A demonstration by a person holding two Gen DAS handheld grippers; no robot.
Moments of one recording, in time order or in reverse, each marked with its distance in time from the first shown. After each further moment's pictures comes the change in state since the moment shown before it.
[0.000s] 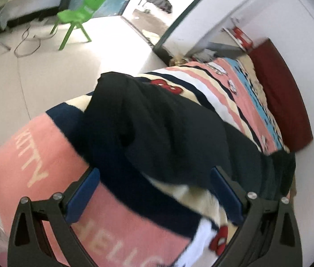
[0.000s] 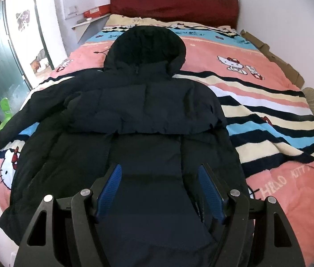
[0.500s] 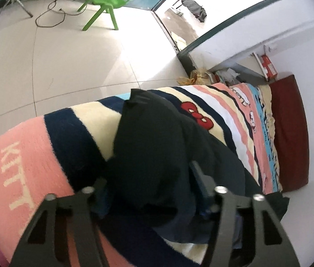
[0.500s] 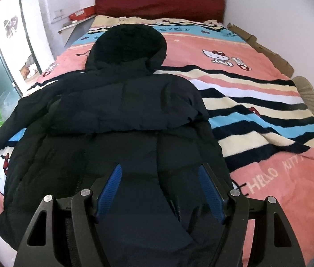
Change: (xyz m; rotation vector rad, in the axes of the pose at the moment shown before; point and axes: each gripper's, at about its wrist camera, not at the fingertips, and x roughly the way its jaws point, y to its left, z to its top) left arm 0.040 0.045 0.046 -0.241 -0.006 -0.004; right arm 0.006 -0.033 -0.004 0.068 0.015 -0.045
